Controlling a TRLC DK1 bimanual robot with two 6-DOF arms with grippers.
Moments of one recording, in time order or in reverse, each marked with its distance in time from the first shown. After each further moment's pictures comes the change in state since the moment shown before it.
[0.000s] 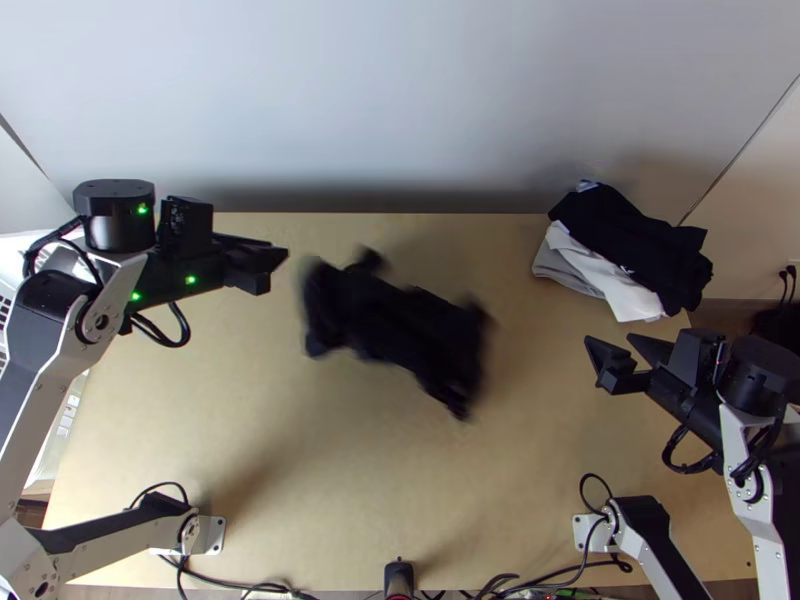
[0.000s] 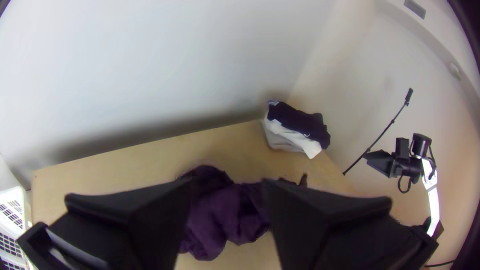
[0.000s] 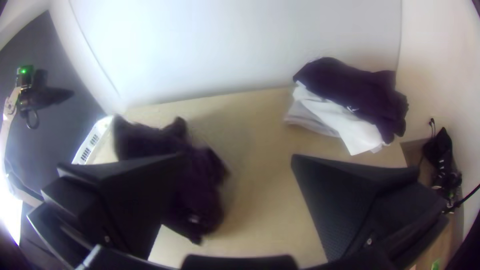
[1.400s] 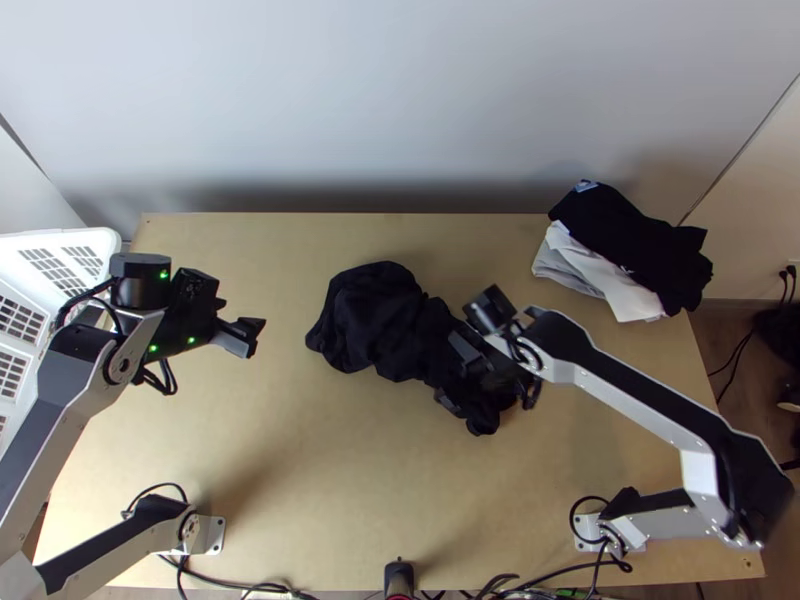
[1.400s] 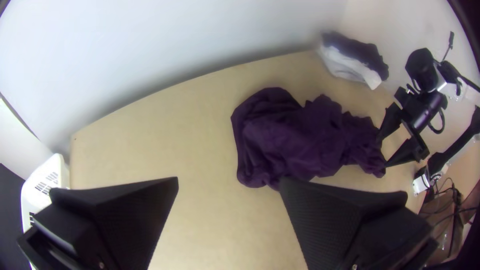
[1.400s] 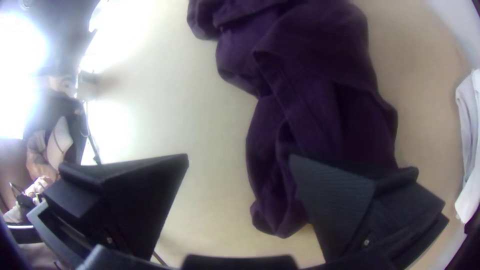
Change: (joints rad) left arm 0.084 -0.169 -0.422 0.001 -0.206 0.272; right arm 0.651 0.867 0.206 -0.035 -0.021 -0.144
